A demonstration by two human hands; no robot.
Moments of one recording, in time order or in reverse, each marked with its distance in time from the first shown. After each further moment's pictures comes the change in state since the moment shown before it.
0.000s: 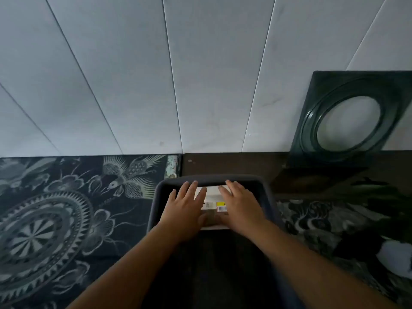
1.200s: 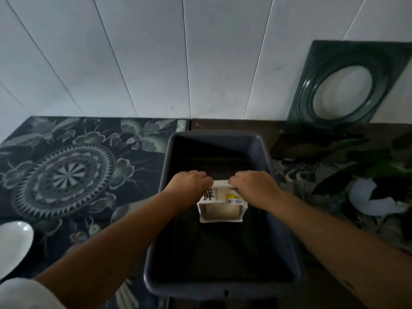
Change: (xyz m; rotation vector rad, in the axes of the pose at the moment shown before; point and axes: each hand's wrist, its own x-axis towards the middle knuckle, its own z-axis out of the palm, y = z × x) left_hand -0.130 0.041 -0.026 0.007 0.046 0.246; right_hand -0.140 -0.026 -0.046 -0.159 0.023 -0.339
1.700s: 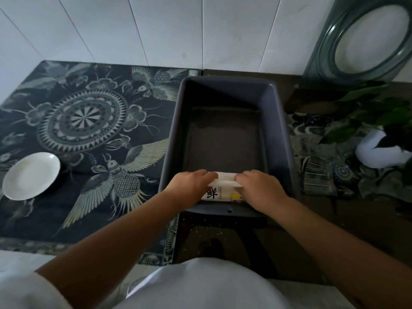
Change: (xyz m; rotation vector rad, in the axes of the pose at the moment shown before) left_hand -0.144 0.083 0.058 -0.173 -0.020 -0.071; right_hand -0.130 -0.101 0.042 0.165 -0.047 0.061
